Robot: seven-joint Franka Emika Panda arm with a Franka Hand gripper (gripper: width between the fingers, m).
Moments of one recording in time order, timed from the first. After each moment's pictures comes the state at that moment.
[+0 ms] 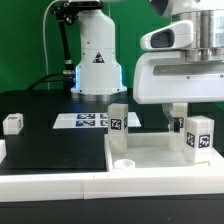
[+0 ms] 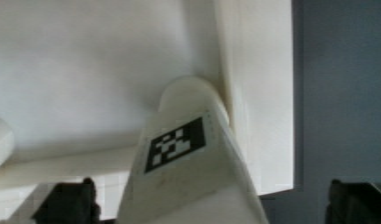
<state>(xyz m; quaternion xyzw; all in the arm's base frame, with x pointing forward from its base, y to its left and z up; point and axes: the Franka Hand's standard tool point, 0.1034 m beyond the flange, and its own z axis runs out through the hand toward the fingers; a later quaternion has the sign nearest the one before) 0.623 0.124 0.078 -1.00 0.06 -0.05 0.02</state>
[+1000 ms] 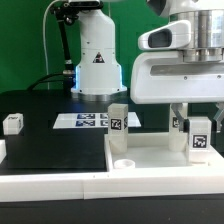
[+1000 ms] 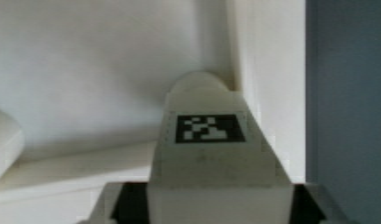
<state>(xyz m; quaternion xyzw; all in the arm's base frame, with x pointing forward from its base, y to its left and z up) 0.624 0.119 0.078 -0.99 0.10 -0.05 0.02</state>
